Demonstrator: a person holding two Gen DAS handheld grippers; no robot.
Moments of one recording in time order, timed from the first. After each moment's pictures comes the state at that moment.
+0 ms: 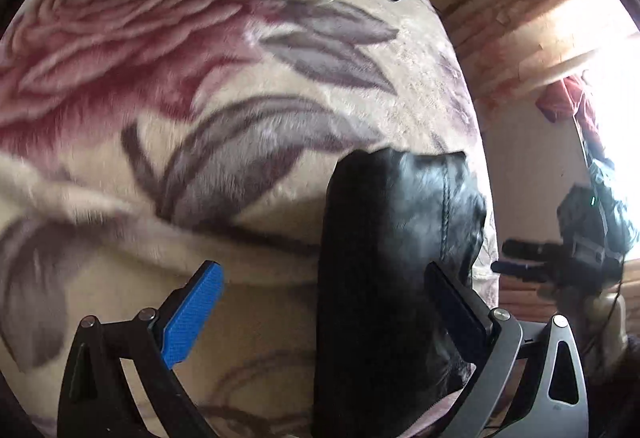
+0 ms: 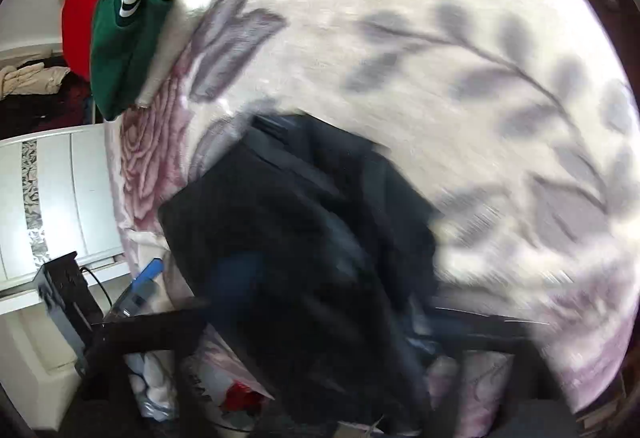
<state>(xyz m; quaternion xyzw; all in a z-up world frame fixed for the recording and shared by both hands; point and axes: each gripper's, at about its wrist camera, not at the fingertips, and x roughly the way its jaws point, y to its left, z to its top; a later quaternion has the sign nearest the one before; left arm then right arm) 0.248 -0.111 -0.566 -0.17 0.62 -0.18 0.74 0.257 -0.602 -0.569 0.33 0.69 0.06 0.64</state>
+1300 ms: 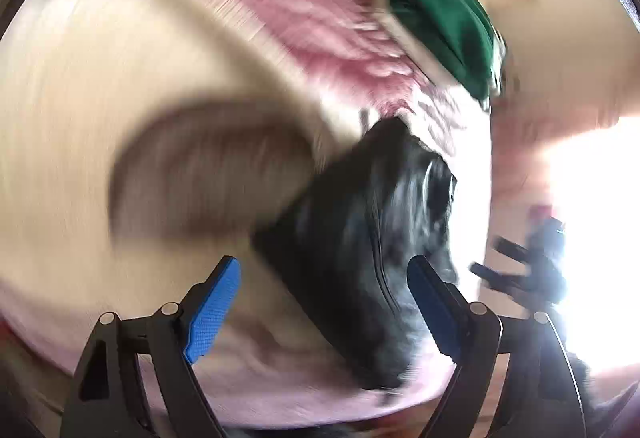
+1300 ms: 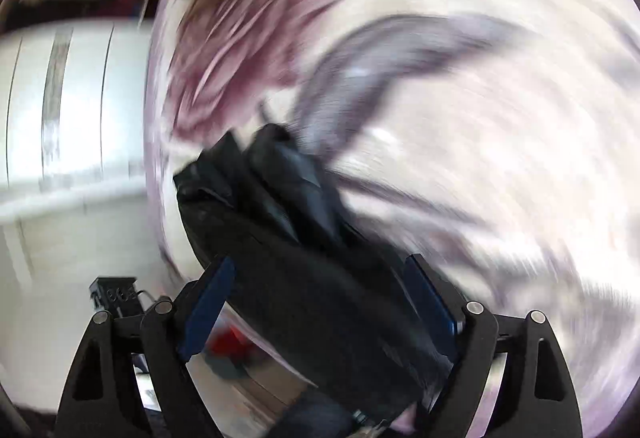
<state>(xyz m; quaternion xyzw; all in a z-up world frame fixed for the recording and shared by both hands) 0.165 0.091 -0.540 -0.30 0.59 -0.08 0.75 0.256 -0.502 -0.600 0.29 0.71 0.19 0.62</state>
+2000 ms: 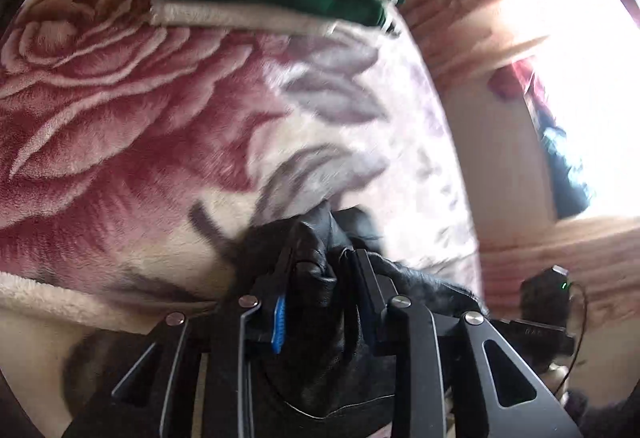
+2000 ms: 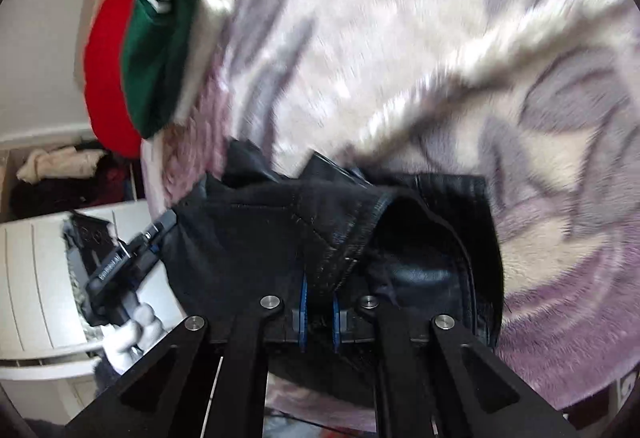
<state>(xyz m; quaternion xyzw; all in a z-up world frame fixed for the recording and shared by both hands) 0.316 -0.028 -0.553 -0.16 0.61 -0.30 0.71 0.133 -0.472 -0.595 0.49 0.56 0.00 0.67</state>
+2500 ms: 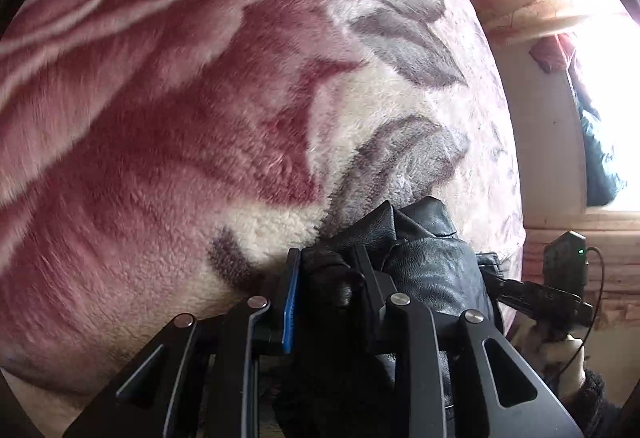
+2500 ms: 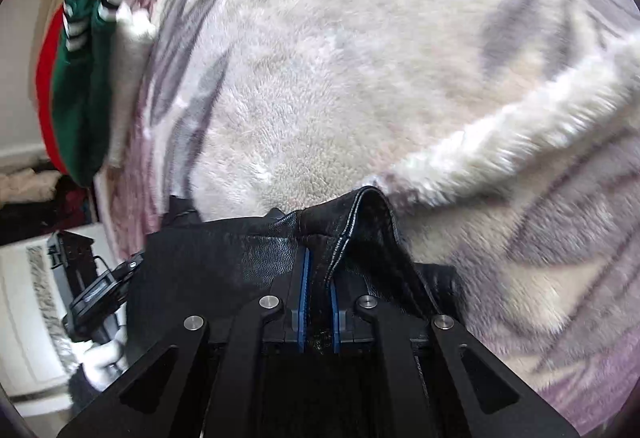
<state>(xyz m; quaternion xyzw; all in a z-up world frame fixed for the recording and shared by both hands) 0.354 -0.043 -0.660 -0.13 0.69 -0.28 0.66 0.169 -0.522 -0.653 0.45 0.61 -0.07 0.65</state>
